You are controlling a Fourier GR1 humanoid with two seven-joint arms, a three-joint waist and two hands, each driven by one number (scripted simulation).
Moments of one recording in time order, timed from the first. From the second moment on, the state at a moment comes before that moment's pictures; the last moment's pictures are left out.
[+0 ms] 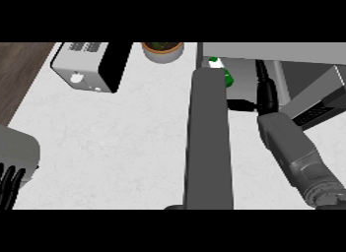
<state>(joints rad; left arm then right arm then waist) 0.47 0.09 0.23 -1.83 0.18 -0.38 -0.43 -0.92 -0.18 -0.17 -0.12 0.12 -0.55 -0.85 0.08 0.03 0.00</state>
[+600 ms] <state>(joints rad) 0.55 0.05 0.13 -1.90 0.13 -0.43 -0.43 -0.79 -0.10 -0.22 -0.16 0.05 -0.32 -0.97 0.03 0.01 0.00</state>
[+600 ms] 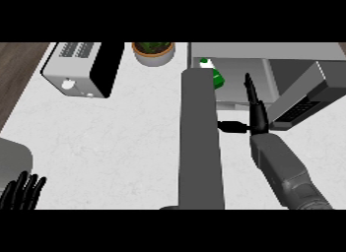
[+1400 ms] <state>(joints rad) 0.47 0.02 -0.08 -1.90 -0.01 -0.45 -0.35 -0.44 -0.06 -0.14 -0.45 0.02 0.00 -1.02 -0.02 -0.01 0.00</state>
